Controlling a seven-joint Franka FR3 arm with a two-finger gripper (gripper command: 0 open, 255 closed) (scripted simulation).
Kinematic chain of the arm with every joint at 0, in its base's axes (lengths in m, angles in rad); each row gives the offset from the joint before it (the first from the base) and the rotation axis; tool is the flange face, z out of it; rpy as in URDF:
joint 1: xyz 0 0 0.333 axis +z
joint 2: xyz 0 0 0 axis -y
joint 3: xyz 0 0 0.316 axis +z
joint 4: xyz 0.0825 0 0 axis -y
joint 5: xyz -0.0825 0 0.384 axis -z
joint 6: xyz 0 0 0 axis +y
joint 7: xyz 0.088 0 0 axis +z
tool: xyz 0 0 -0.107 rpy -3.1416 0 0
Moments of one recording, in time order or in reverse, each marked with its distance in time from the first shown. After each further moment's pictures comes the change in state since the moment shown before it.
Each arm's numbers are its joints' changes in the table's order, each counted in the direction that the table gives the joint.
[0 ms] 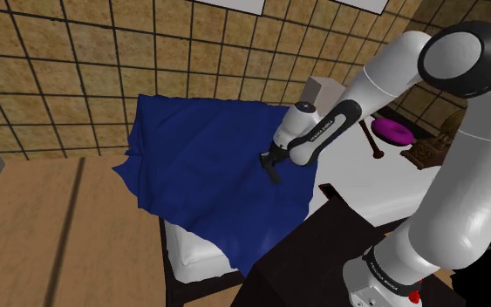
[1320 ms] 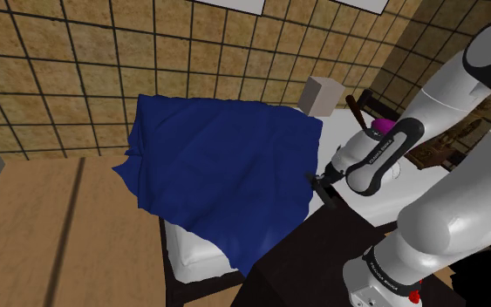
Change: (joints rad) arm -0.314 0.191 -0.216 -0.450 0.192 -0.295 0.325
